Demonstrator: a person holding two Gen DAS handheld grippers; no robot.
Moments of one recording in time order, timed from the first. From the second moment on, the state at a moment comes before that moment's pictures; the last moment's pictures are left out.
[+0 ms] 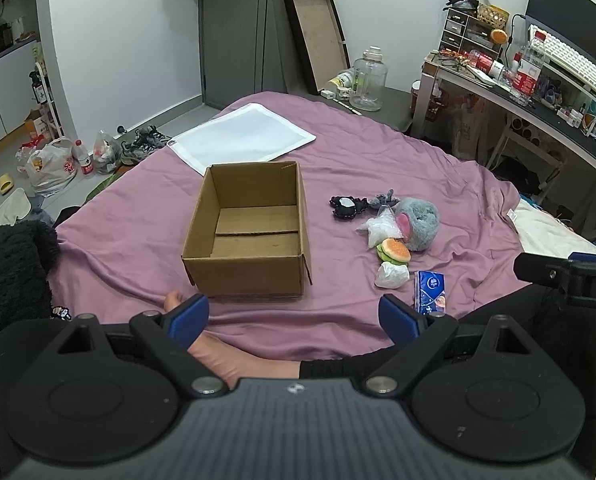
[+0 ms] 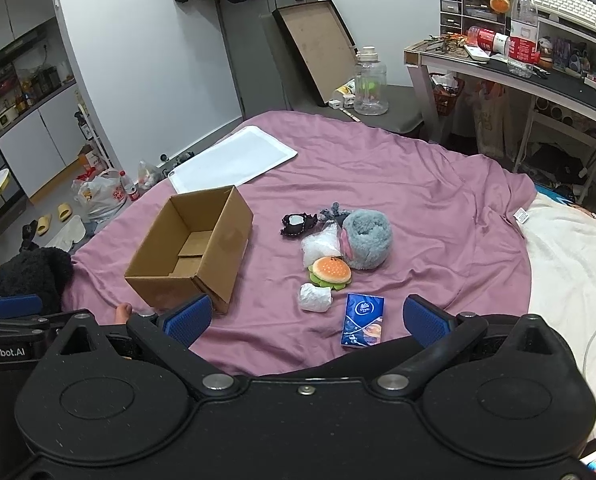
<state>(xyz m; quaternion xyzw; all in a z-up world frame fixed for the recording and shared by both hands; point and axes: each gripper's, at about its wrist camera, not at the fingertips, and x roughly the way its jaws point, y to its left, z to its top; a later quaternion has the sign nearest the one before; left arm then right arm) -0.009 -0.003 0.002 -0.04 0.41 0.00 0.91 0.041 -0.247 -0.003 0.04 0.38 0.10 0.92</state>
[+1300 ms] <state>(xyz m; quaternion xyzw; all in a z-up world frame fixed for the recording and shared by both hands) 0.085 -0.056 -0.058 -0.05 0.43 -0.01 0.90 0.111 -0.298 -0.082 0.11 0.45 0.08 0.88</state>
